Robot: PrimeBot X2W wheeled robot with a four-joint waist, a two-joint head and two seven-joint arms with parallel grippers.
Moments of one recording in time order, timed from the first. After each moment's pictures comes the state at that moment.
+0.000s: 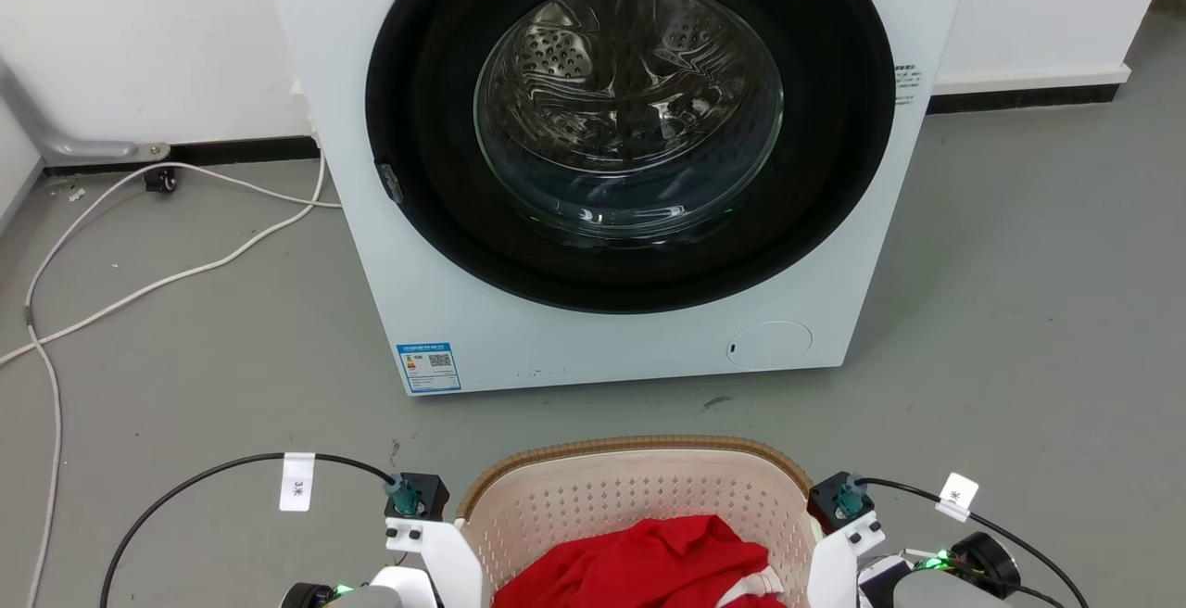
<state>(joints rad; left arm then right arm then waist) -0.55 0.12 -0.92 1.27 -0.93 -0.12 0.11 -0.58 -0.13 1.19 1.24 0.81 0.12 0.16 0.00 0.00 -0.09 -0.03</state>
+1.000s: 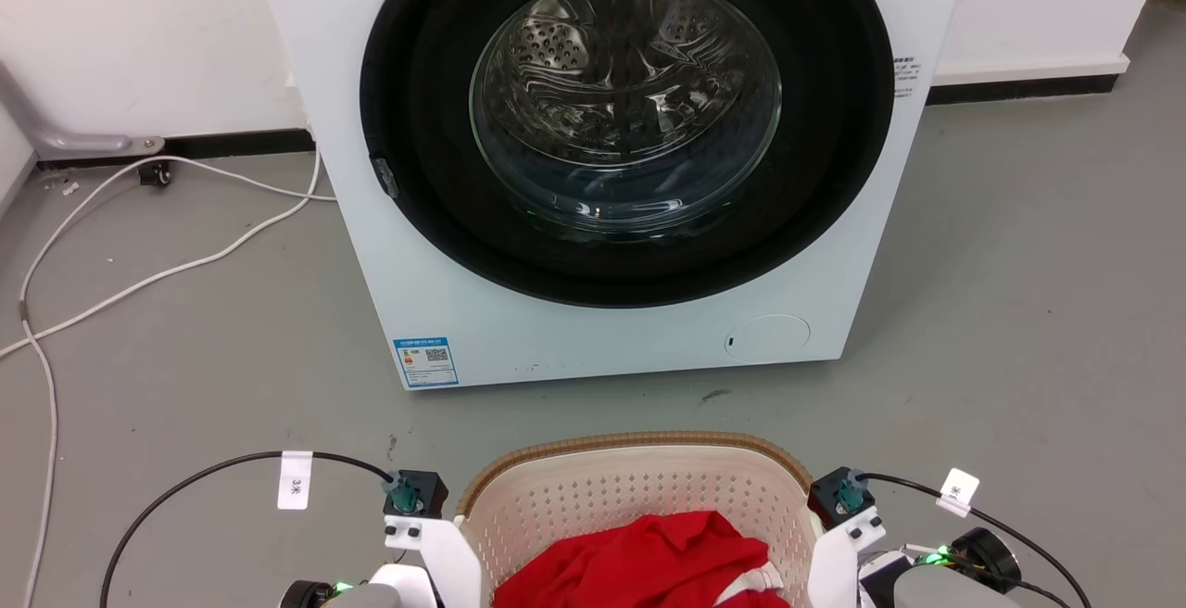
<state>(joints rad) -0.56 0.12 -0.97 1.28 -0.98 -0.12 0.09 -0.59 -0.13 1.25 1.25 0.88 0.12 0.15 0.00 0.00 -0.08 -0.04</state>
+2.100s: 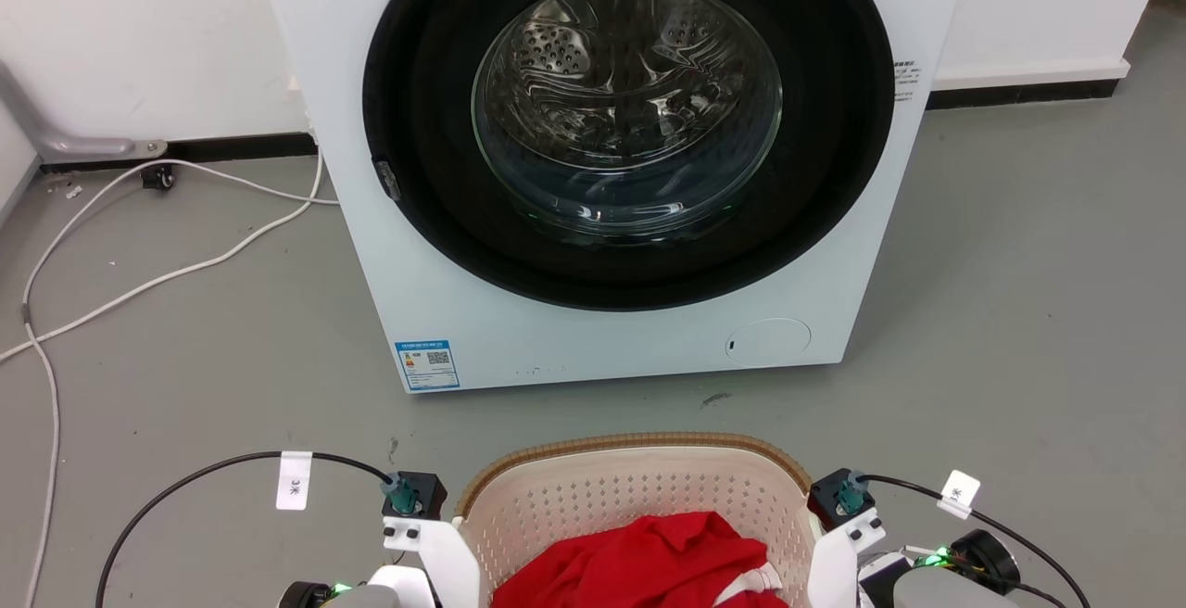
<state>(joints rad) -0.56 0.12 -1.01 1.28 -1.02 -0.12 0.09 -0.59 -0.13 1.27 1.26 0.90 0.12 0.14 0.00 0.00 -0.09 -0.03</state>
